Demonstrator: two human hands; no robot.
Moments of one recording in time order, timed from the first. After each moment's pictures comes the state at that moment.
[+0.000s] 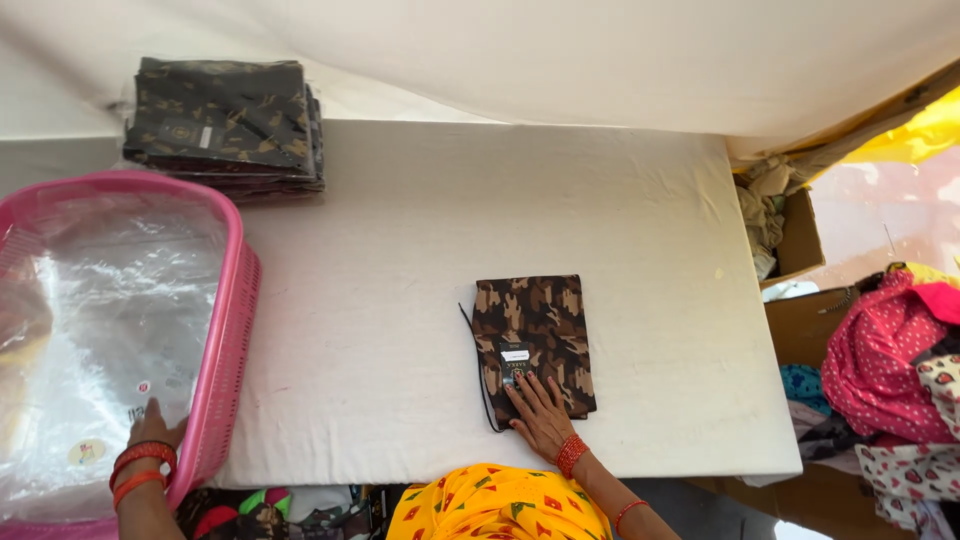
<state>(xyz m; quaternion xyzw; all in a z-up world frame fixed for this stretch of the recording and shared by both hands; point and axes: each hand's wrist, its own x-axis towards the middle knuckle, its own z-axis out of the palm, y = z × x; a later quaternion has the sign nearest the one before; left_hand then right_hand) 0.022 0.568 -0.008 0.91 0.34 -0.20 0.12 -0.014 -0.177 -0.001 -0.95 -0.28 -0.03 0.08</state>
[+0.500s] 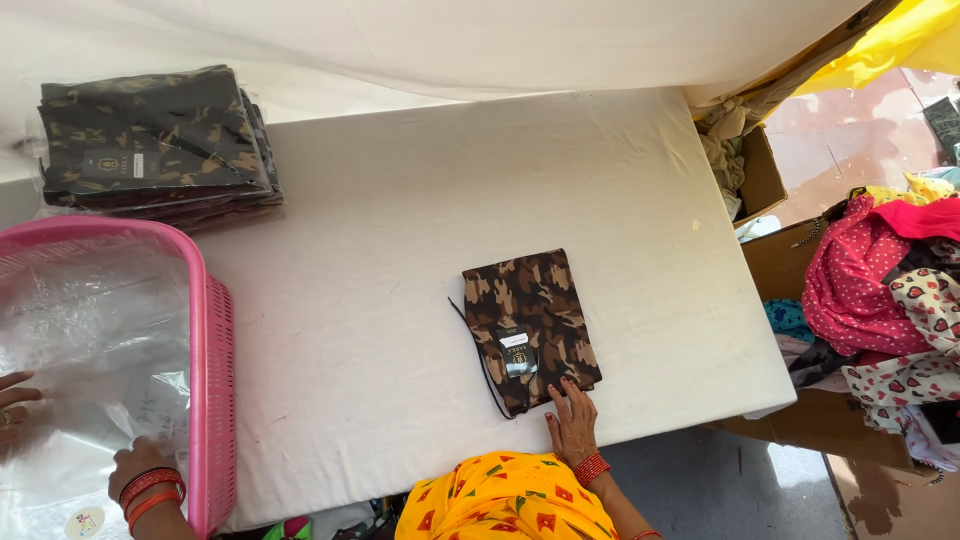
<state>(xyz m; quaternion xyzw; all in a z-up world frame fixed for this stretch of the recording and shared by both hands) 0.058 0.572 -0.020 0.92 0.33 -0.19 -0.05 -0.083 -0.167 -0.018 -0.97 -0.03 -0.13 0.20</state>
